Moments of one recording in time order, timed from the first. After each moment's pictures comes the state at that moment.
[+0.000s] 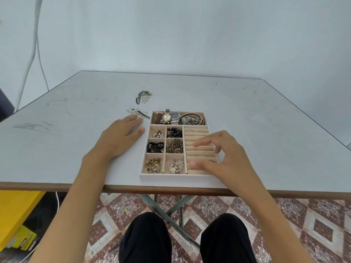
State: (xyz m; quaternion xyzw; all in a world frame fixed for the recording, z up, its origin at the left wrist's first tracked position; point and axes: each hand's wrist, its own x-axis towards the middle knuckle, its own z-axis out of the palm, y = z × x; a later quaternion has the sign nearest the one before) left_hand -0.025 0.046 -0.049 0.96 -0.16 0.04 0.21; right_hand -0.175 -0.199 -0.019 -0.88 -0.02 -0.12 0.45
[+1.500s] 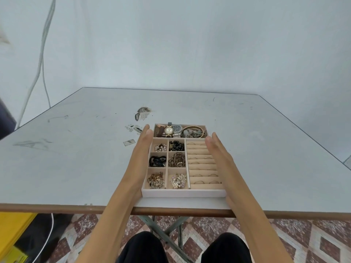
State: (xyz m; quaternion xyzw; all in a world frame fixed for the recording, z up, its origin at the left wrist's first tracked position) left_hand -0.088 -0.022 -0.032 0.69 -0.05 -0.03 0.72; right_hand -0.148 -0.198 -0.015 -0.75 0.08 -0.06 0.65
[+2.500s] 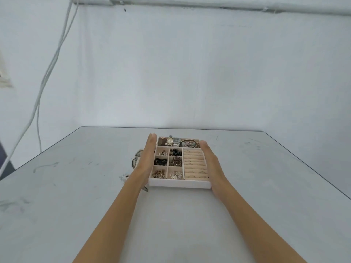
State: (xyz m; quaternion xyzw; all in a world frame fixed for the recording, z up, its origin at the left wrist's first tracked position) left_hand 0.088 -0.052 -0.007 0.70 -0.08 -0.06 0.71; right_hand 0.059 -0.231 -0.030 -0.71 0.09 -0.08 0.70
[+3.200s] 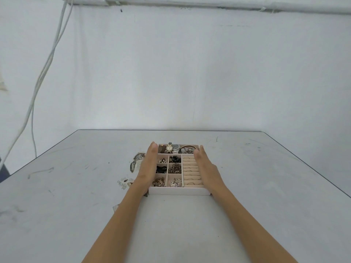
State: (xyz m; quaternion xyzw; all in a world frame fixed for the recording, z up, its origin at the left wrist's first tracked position) left_hand 0.088 -0.062 -0.019 0.72 -0.08 -0.02 0.68; right_hand 0.054 -0.229 -0.029 -0.84 0.08 -0.09 0.52
